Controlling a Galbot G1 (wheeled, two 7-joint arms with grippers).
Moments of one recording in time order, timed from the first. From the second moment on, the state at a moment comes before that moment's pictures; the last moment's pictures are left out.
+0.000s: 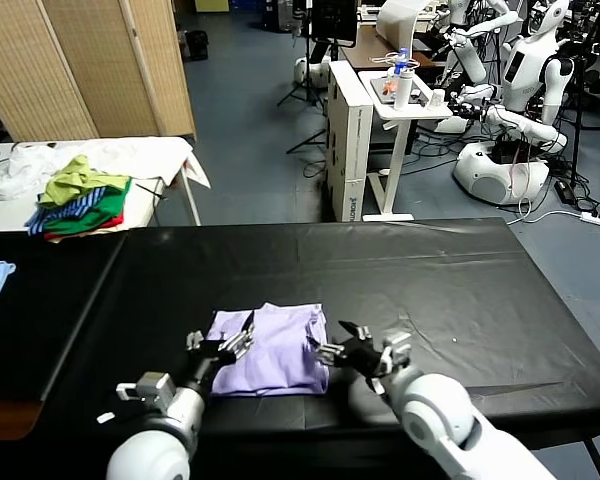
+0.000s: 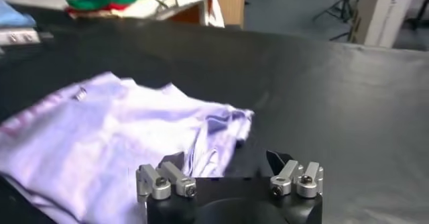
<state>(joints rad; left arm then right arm) 1.49 -1.28 -0.39 -2.18 -0.46 0.32 -0.18 -1.04 1.01 -0.01 1.98 0.64 -0.59 0.15</state>
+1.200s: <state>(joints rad) 1.55 -1.43 -0.49 -2.04 -0.43 0.22 -0.13 -1.25 1.03 0.24 2.13 0.65 -0.51 0.18</state>
